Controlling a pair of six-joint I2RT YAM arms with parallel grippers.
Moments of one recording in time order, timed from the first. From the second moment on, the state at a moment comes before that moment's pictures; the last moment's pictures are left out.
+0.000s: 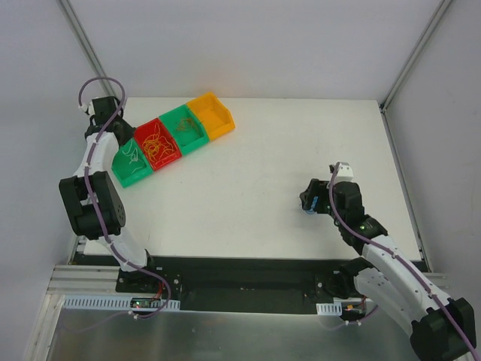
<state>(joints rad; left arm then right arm) 0.24 1.70 1.37 -0.40 -0.07 -0.61 0.43 0.75 0.43 -0.20 0.11 0.38</state>
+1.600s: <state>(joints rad) -0.44 1.64 1.26 -0.34 0.84 -0.58 0.15 1.26 0.72 -0.51 -0.02 0.43</state>
